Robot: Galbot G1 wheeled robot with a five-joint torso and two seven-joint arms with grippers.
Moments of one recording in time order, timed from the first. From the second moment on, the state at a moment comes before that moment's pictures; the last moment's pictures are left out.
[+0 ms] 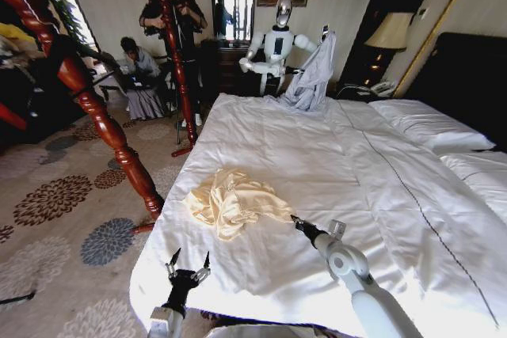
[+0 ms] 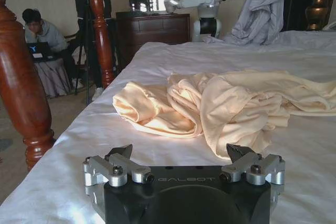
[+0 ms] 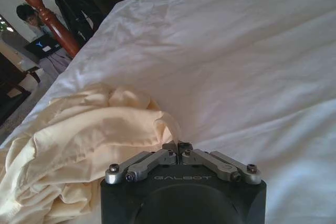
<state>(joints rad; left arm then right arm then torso) 1.94 -1.27 -0.36 -2.15 -0.06 -0.08 -0.21 -1.34 1.12 0.46 1.96 0.98 -0.47 0.23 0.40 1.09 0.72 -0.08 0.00</state>
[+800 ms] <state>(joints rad) 1.68 -1.19 -0.09 -2.02 -0.31 0.02 -0.28 -1.39 1.04 0.63 2.13 1.14 -0.49 0.33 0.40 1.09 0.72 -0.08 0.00</state>
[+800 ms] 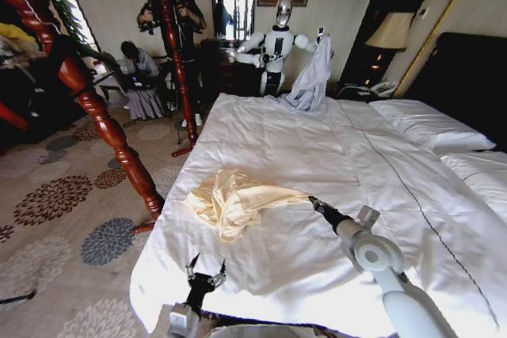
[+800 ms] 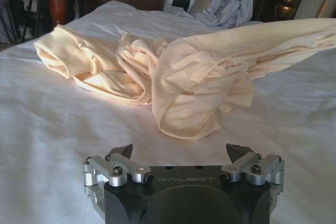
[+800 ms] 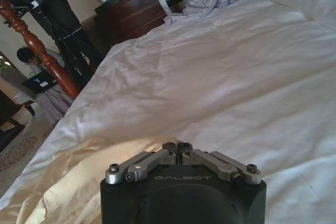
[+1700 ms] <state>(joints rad) 1.37 -1.26 0.03 -1.83 -0.49 0.07 -0.34 -1.41 1.02 0.66 2.12 1.14 -0.50 0.33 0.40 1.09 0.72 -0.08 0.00</state>
